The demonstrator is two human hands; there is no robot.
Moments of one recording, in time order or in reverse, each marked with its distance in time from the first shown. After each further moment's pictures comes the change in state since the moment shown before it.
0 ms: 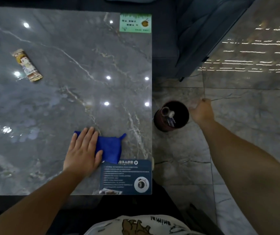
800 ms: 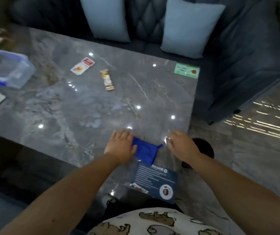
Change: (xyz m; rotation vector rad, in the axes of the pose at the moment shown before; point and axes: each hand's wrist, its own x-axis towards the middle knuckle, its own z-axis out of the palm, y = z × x) left_hand -0.018 -0.001 -0.066 -0.122 -0.056 -0.192; right_hand -0.166 -0.158 0.000 -0.259 -0.227 -0.848
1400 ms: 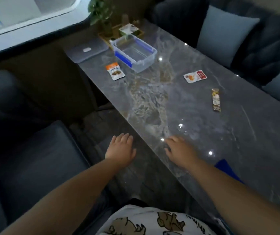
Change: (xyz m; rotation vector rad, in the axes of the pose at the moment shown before) left_hand -0.216 -0.279 0.052 -0.225 0.105 -0.603; right_hand 0.093 -0.352 0.108 -0.256 -0.117 -0.577
